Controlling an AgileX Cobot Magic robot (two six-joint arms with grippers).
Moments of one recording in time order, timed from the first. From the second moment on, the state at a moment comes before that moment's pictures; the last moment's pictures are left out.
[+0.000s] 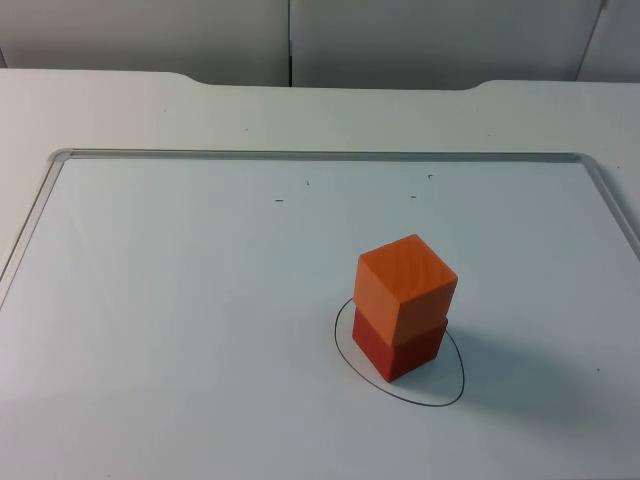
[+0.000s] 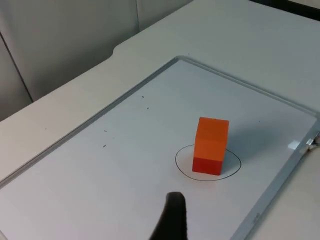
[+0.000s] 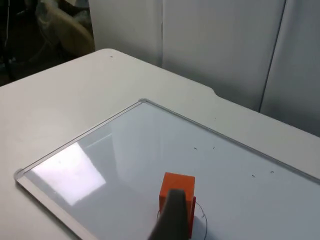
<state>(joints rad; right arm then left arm) 0.75 0.17 -0.68 -0.08 0.88 0.00 -0.80 0.35 -0.73 0.03 0.89 0.02</state>
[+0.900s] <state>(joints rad) 0.76 0.00 -0.52 -0.08 1.09 0.02 -0.80 0.06 -0.56 0.14 1.17 -0.10</state>
